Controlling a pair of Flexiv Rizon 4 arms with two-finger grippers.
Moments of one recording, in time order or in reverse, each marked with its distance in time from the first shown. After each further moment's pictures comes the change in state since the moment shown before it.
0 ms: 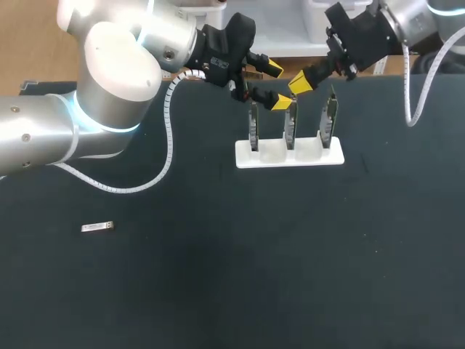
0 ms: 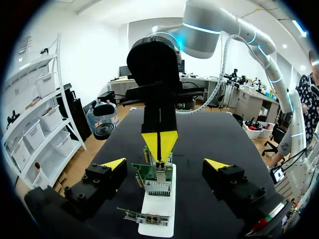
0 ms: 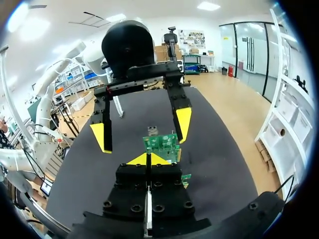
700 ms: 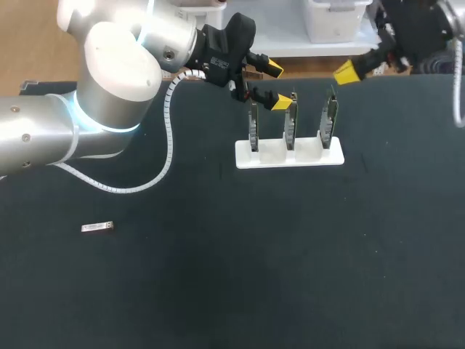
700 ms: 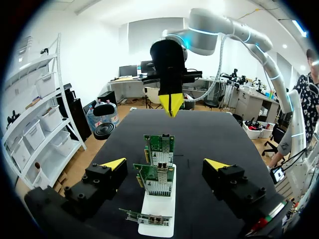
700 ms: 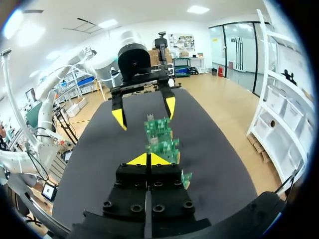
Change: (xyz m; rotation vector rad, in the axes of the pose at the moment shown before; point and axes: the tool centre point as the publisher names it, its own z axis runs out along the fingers) left arm 0.000 0.000 0.000 0.000 0.000 0.000; right arm 0.032 0.015 -0.079 0.071 -0.042 0.055
